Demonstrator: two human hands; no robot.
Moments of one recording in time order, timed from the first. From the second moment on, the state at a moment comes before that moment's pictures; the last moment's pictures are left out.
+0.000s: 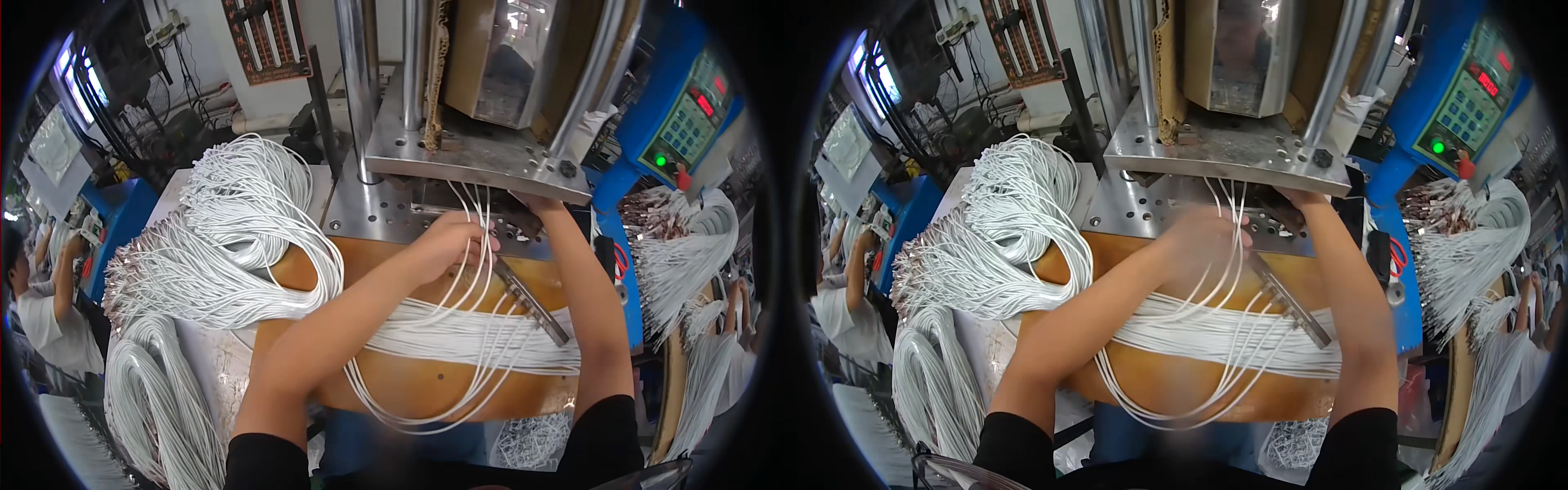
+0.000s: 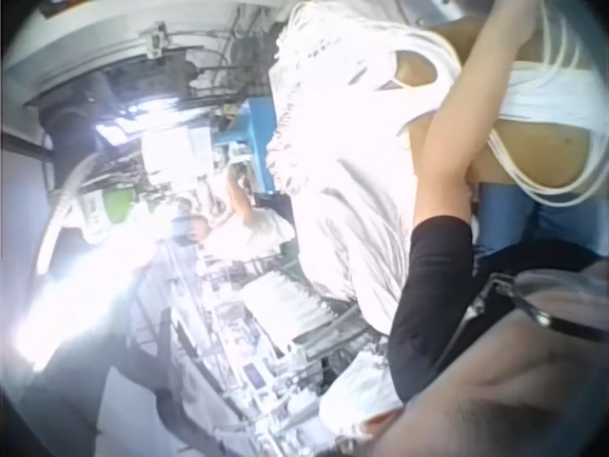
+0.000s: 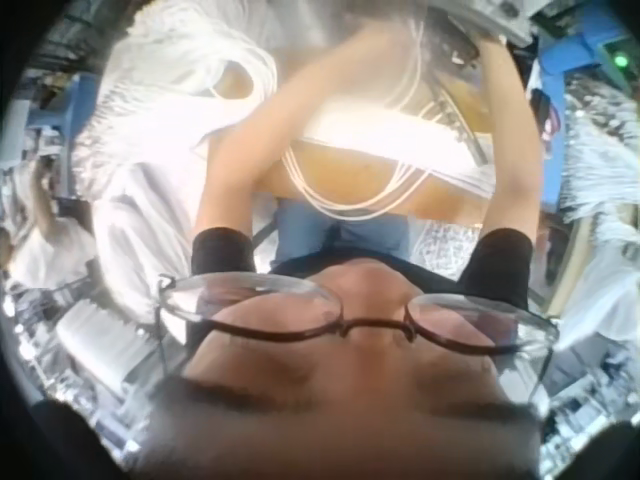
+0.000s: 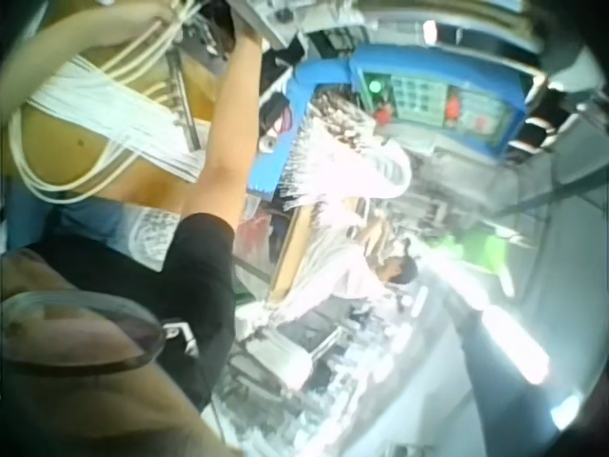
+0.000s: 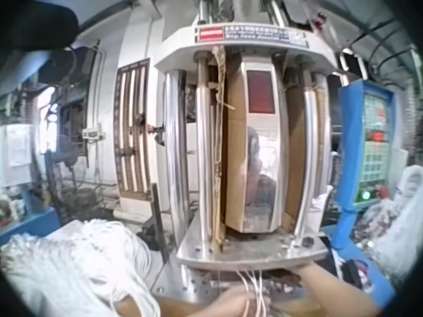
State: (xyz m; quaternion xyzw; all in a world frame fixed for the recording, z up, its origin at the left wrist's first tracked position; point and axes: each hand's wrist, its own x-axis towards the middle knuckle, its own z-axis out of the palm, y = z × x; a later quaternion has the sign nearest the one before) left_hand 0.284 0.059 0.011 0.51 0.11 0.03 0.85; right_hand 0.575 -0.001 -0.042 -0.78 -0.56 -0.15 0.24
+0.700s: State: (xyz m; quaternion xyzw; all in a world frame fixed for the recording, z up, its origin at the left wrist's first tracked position) left_hand 0.167 0.019 0.066 0.75 -0.06 -0.14 0.64; right_hand 0.432 -0.094 0.044 -0.83 -0.50 0.07 0.25
